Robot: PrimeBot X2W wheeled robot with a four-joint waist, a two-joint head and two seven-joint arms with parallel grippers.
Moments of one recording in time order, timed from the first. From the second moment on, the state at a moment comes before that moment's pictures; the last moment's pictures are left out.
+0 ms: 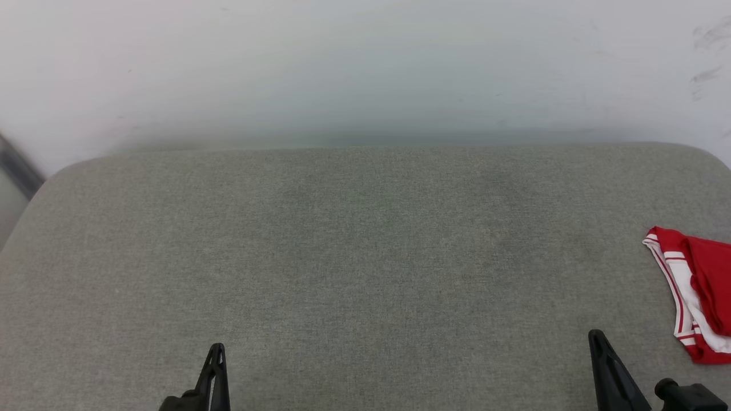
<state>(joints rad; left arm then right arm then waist) 0.20 0.08 -0.09 0.05 -0.05 0.13 -0.26 0.19 -0.05 -0.02 0.08 0.15 0.13 -0.25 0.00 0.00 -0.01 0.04</state>
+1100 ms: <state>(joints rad) 0.10 0.09 -0.06 0.13 -0.69 0.03 -0.15 0.09 -0.07 -0.02 0.14 0.75 0.13 -0.14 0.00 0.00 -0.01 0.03</state>
